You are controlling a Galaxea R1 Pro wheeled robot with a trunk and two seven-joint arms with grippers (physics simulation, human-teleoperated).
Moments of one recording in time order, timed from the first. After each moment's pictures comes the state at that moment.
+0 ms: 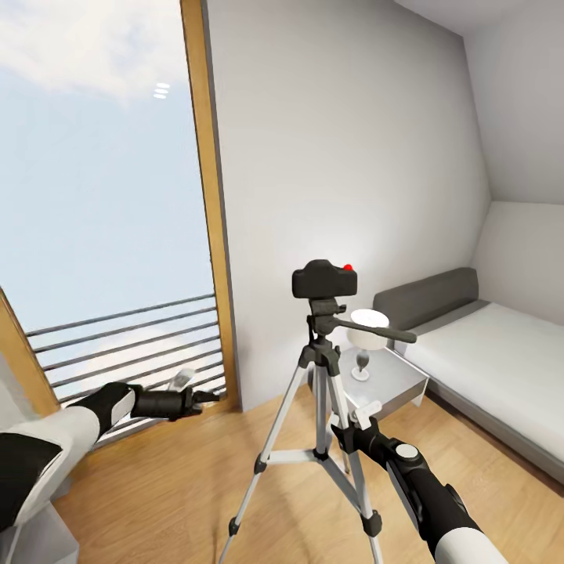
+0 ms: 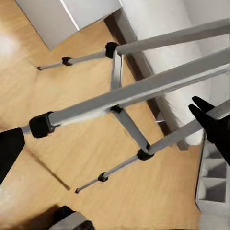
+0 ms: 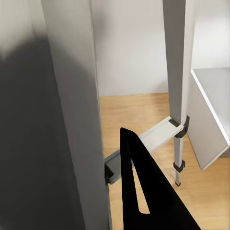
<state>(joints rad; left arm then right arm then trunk) -1.07 0.23 -0.39 0.00 0.47 0.61 -1.03 -0.51 0.00 -0.02 -0.75 0.21 0.08 0.41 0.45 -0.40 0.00</state>
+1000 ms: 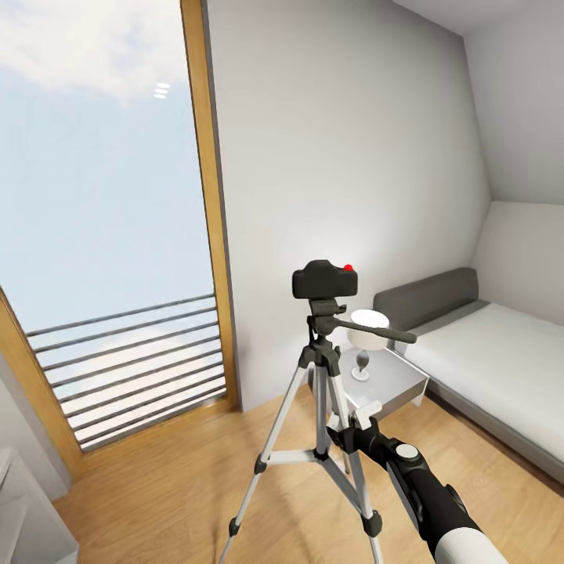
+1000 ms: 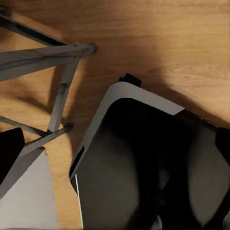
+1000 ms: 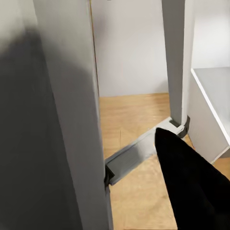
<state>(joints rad) -0.23 0.06 -0.38 0.00 0.83 0.07 0.10 -0.51 0.00 -0.02 -0.75 0.21 0.08 0.41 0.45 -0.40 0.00</state>
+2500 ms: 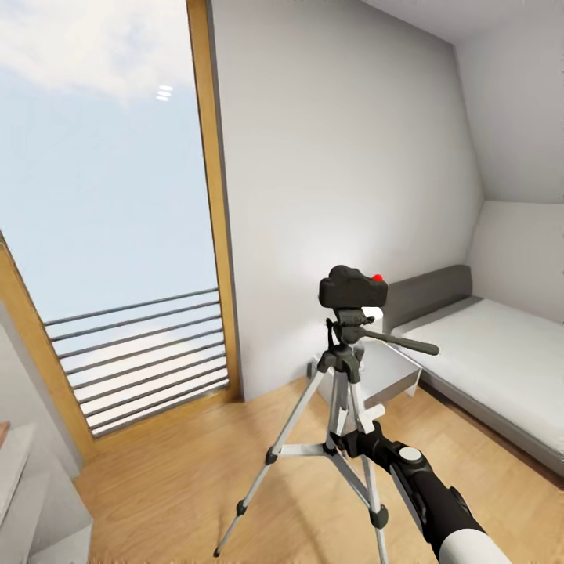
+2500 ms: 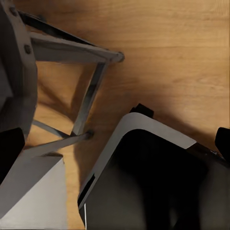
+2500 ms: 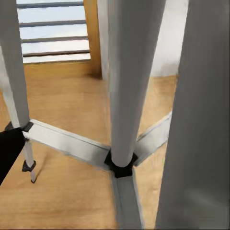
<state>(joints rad) -0.23 0.06 -0.38 0.00 0.85 -0.07 0.16 -0.51 -0.02 -0.02 -0.73 0.21 0.09 0.41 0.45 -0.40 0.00</state>
